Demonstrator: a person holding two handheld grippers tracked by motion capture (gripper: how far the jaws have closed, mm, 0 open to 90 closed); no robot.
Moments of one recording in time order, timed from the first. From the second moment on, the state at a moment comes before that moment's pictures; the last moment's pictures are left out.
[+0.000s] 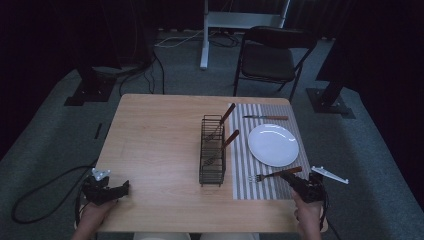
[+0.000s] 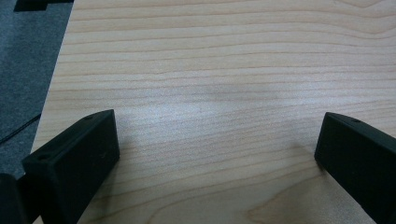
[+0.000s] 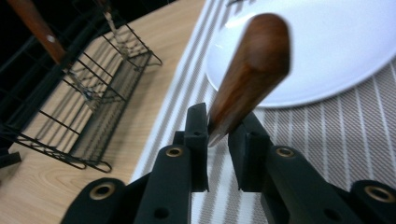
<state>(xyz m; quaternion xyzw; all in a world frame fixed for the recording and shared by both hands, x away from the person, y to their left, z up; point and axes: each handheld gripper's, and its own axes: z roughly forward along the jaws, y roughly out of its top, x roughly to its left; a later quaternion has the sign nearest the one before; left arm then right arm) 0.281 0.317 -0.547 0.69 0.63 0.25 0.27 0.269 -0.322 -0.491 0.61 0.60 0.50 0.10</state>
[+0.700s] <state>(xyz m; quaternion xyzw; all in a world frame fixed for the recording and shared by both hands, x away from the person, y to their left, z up) 0.280 0.317 -0.547 0.68 0.63 0.25 0.27 0.286 -0.365 -0.532 0.63 0.62 0.46 0.05</state>
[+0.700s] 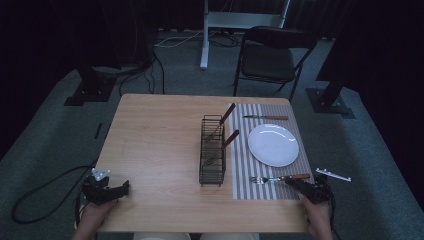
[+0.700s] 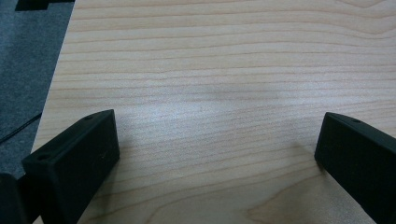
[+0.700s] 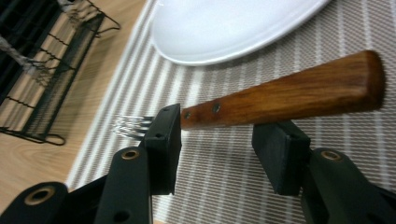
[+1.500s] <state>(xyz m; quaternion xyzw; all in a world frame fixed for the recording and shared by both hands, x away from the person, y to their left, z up) 0.280 0.317 -0.547 0.68 0.63 0.25 0.27 0.253 -0.335 -0.547 0.63 0.65 0.37 0.19</state>
